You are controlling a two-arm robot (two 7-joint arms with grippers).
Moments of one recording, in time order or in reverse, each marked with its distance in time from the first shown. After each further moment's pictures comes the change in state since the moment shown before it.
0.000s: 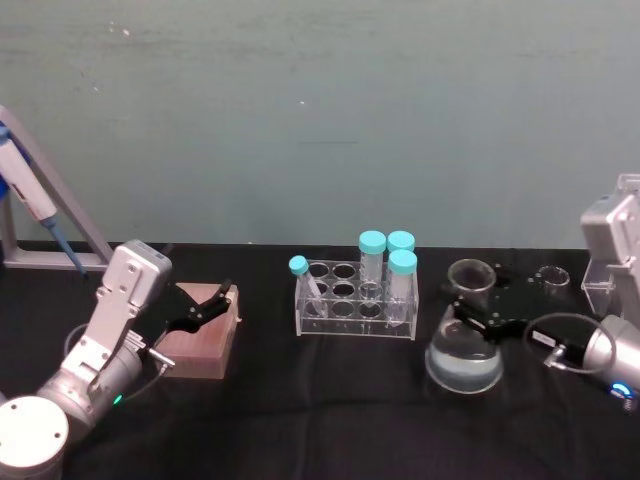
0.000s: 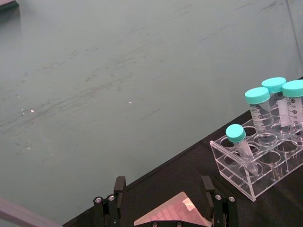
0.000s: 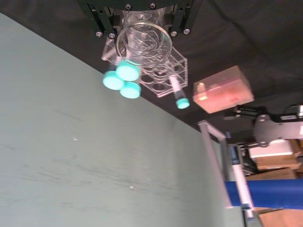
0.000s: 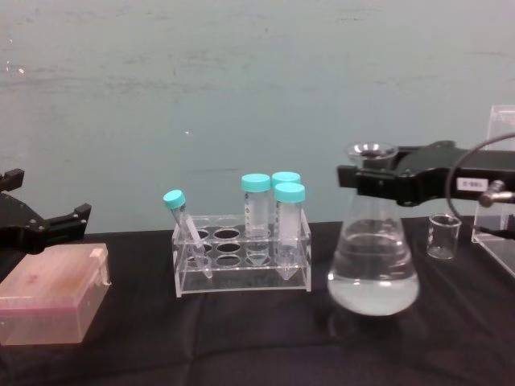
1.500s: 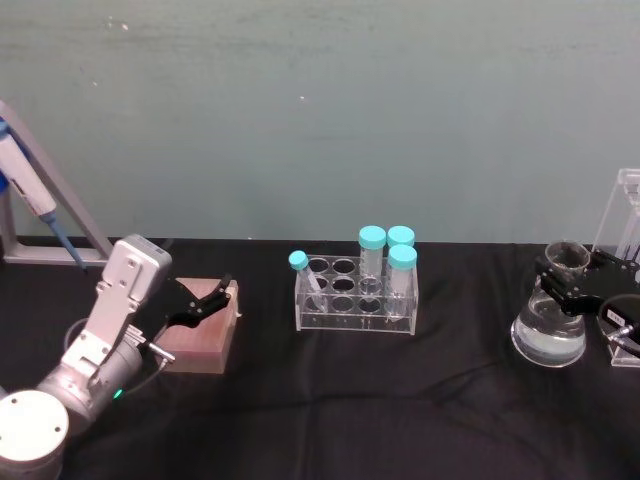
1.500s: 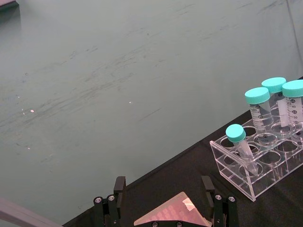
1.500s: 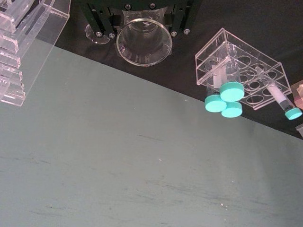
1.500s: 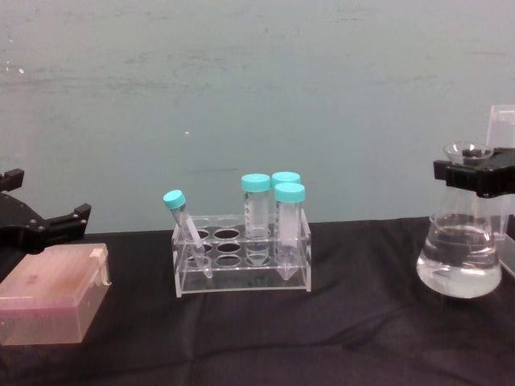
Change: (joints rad) left arm 0.000 0.000 0.000 0.000 0.000 0.000 0.000; right arm -0.075 -0.055 0.200 0.027 -0.117 0.067 -0.183
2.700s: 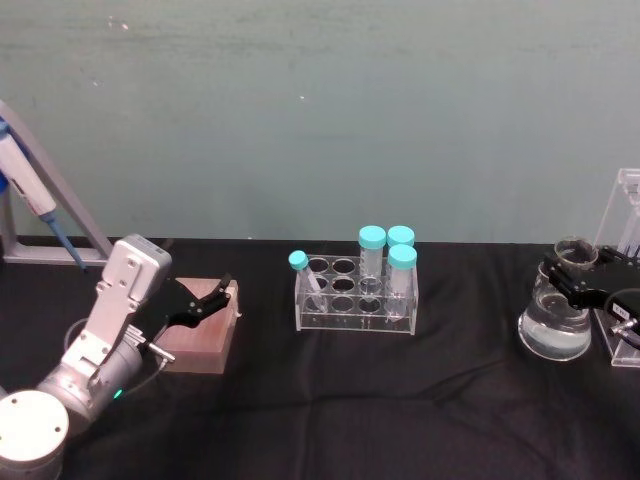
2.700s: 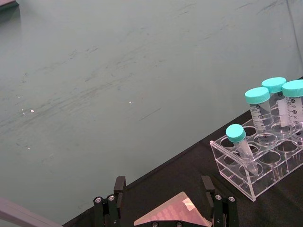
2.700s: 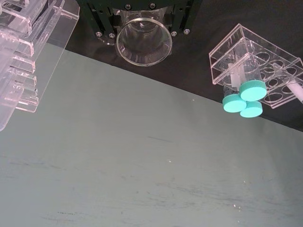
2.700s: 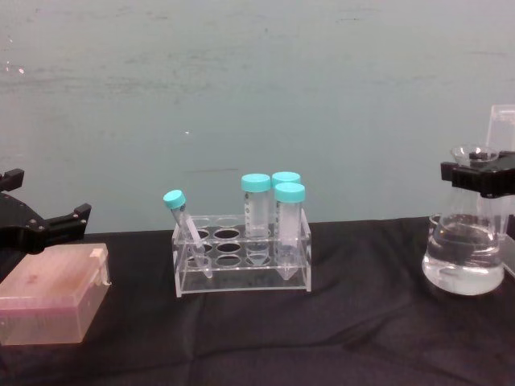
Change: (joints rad) left arm 0.000 0.000 0.000 0.000 0.000 0.000 0.000; right arm 0.042 -0.036 0.028 0.097 -0.023 -0.027 0.019
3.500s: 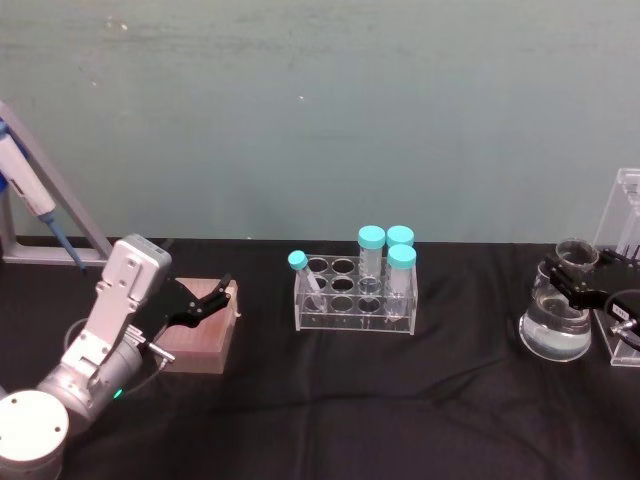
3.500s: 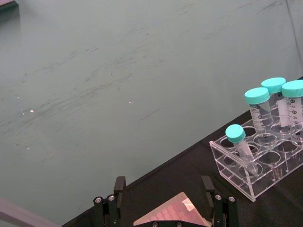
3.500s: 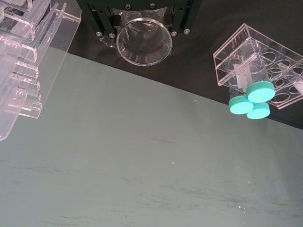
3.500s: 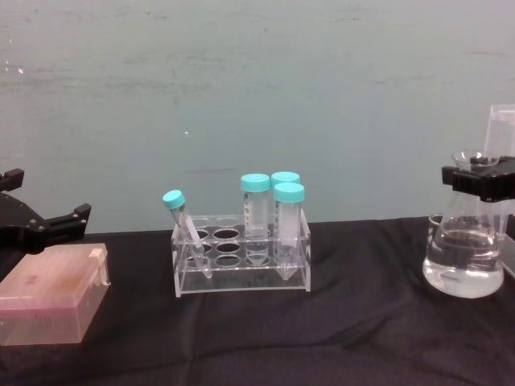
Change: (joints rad) left arm 0.000 0.000 0.000 0.000 0.000 0.000 0.000; right arm 0.014 -0.016 0.008 0.041 -0.006 -0.015 0.005
